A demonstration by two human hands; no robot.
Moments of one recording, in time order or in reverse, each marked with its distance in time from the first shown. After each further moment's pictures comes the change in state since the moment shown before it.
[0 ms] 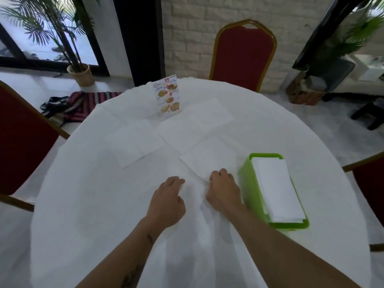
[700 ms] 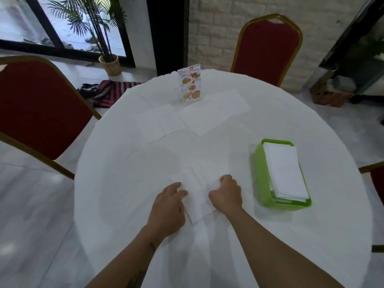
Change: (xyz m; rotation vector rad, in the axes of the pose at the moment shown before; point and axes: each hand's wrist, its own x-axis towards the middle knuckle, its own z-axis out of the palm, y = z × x) left_hand -0.108 -0.026 0.017 0.103 0.037 -0.045; right_hand -0.079 -0.019 0.017 0.334 -0.165 0.292
